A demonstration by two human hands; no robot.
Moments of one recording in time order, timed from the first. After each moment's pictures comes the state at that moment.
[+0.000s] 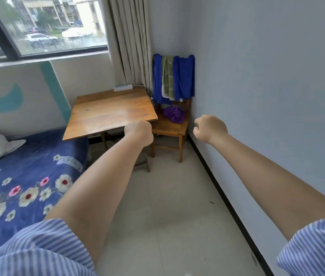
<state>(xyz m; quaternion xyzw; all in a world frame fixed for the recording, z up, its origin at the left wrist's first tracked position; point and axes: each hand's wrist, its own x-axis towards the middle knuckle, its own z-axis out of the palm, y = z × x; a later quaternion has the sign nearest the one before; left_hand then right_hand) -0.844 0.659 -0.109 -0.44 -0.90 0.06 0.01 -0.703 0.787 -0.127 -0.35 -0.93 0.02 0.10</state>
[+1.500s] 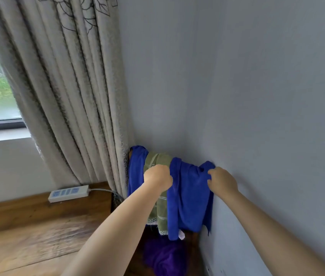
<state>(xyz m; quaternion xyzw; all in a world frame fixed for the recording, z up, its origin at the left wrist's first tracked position) -1.373 1.453 -0.118 -0.42 -0.90 -0.08 -0.09 -1.233 1.578 -0.155 -0.43 -0.89 0.08 0.09</state>
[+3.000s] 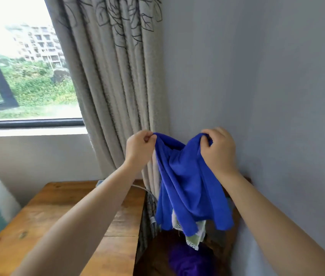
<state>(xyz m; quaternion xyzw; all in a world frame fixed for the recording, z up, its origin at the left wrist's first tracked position) -1.415 1.381 -0.023 -0.26 -0.80 -0.53 0.08 -1.318 1.526 -0.043 -0.18 -0.81 0.16 0.54</state>
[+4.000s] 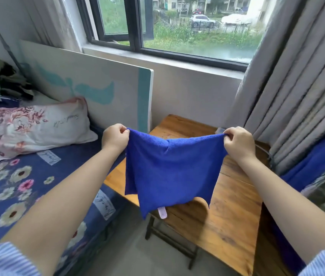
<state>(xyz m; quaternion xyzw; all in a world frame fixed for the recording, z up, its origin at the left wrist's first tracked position) -1.493 0.817 -0.133 0.11 -0.91 -0.39 0.11 -1.457 1.116 -0.139 -0.08 -0.94 0.26 0.21</state>
